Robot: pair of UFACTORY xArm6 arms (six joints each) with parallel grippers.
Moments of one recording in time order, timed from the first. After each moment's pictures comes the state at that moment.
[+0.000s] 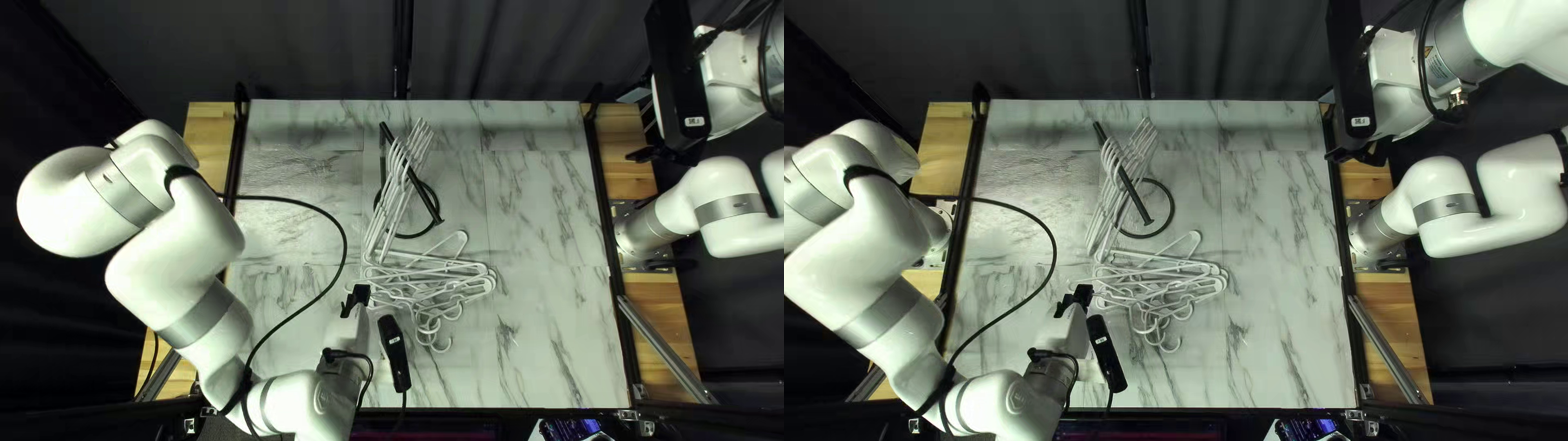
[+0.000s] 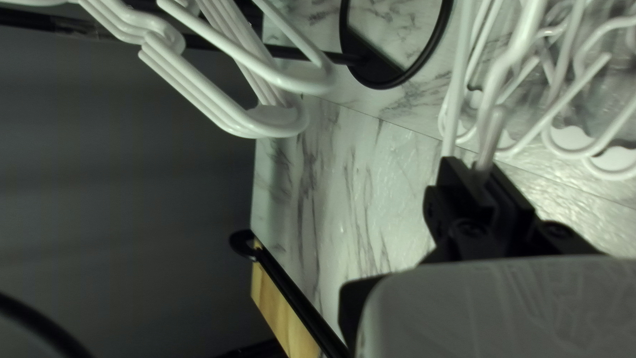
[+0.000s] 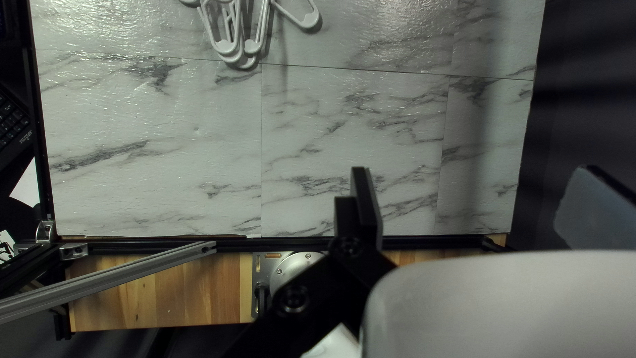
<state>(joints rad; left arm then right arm) -0.82 0.52 -1.34 0.81 1.63 -1.16 0.11 -0.97 -0.95 -0.15 1.58 0.01</state>
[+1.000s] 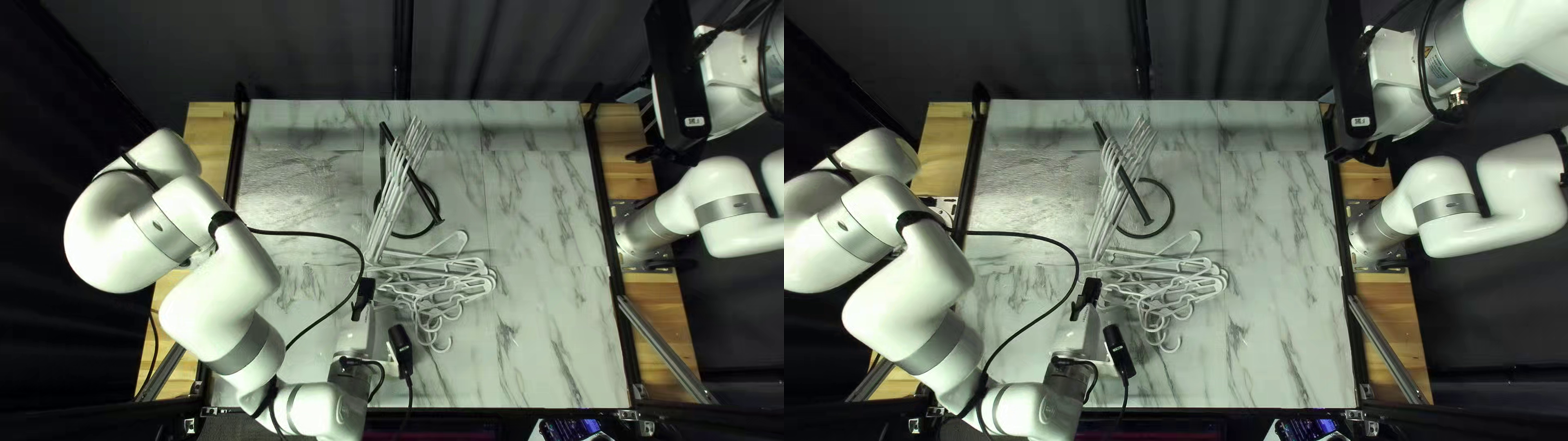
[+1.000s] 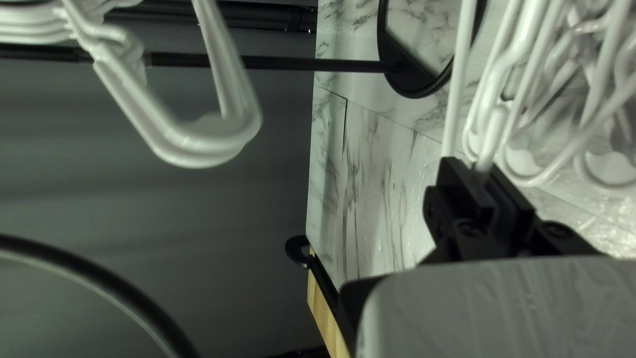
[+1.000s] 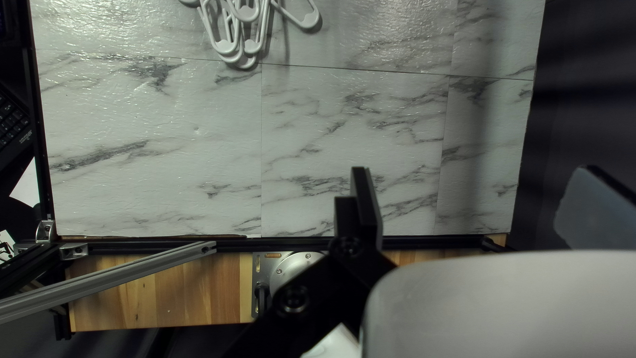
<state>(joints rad) -0.80 0.73 -1.45 0.87 1.74 -1.12 0.11 -0.97 -0.95 -0.15 1.58 0.01</state>
